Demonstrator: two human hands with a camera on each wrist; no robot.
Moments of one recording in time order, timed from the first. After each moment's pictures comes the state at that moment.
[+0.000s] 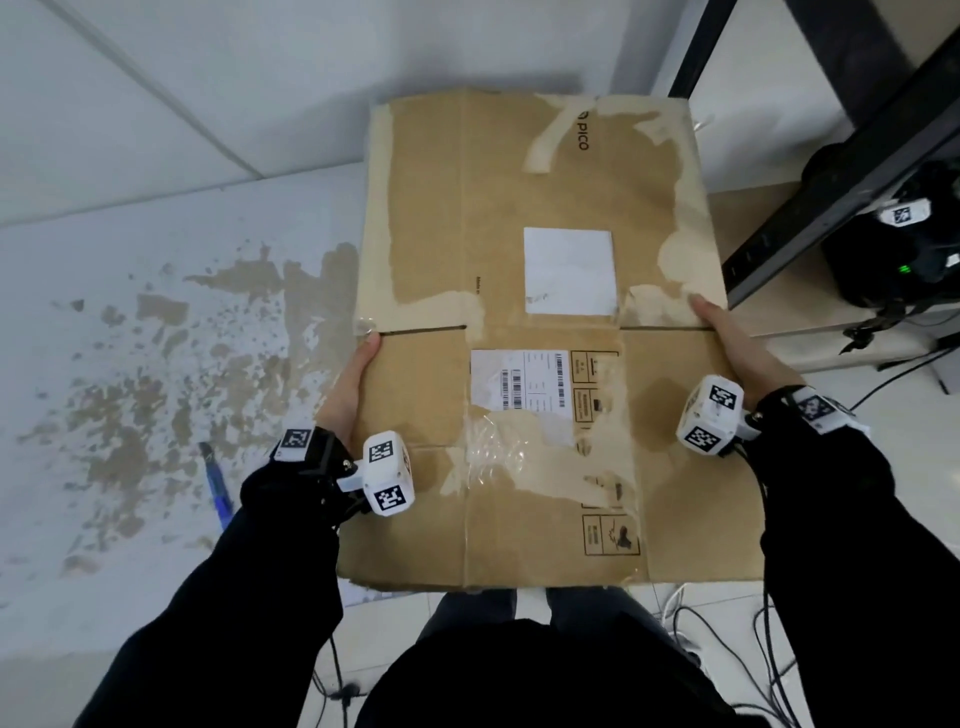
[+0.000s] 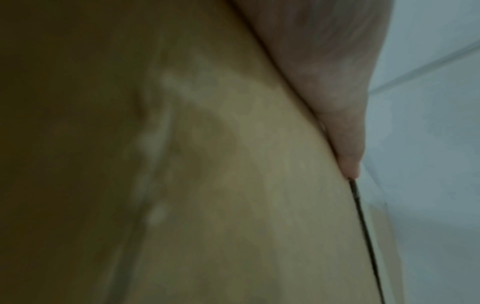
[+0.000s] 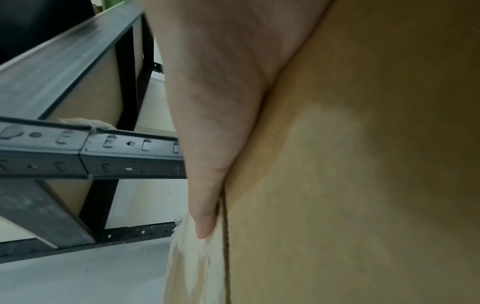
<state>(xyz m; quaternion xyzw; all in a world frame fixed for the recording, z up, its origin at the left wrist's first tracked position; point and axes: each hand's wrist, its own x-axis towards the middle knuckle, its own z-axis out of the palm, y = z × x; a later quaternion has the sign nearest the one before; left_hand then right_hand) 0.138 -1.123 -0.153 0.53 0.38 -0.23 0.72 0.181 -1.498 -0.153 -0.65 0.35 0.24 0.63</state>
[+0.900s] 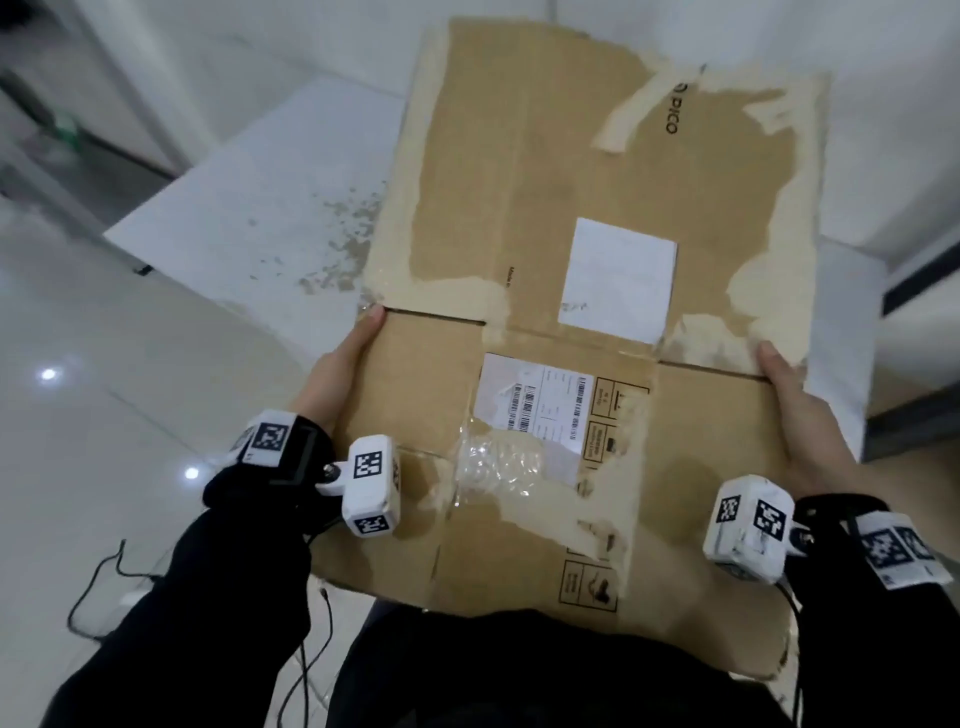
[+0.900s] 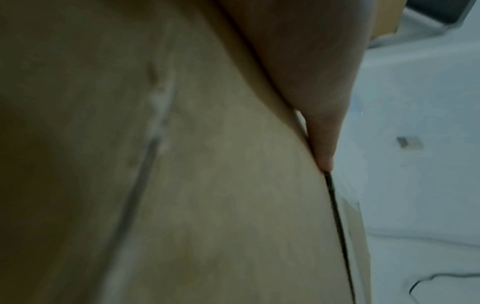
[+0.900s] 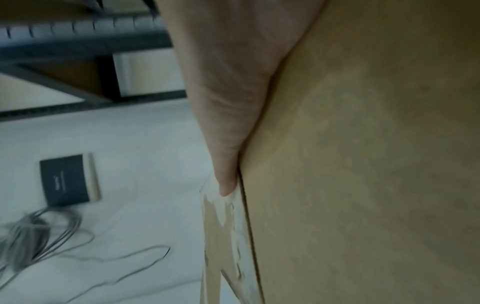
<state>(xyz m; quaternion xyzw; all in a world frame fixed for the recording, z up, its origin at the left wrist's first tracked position) -0.123 -1.092 -0.086 0.51 0.47 0.06 0.72 0.092 -1.418 -0.079 -0.76 0.10 0.26 0.58</state>
